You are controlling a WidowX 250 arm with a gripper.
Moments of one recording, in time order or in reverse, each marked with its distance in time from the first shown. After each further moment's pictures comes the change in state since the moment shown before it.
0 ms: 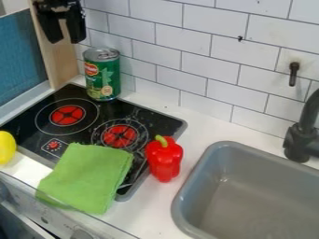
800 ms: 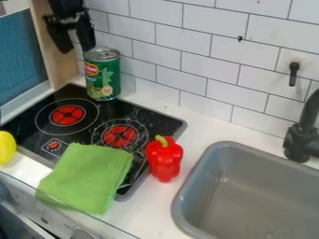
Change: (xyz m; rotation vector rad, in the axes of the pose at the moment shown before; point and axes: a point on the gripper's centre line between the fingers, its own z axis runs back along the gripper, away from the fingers) arm 0.015 0.001 -0.030 -0.076 -0.015 0.046
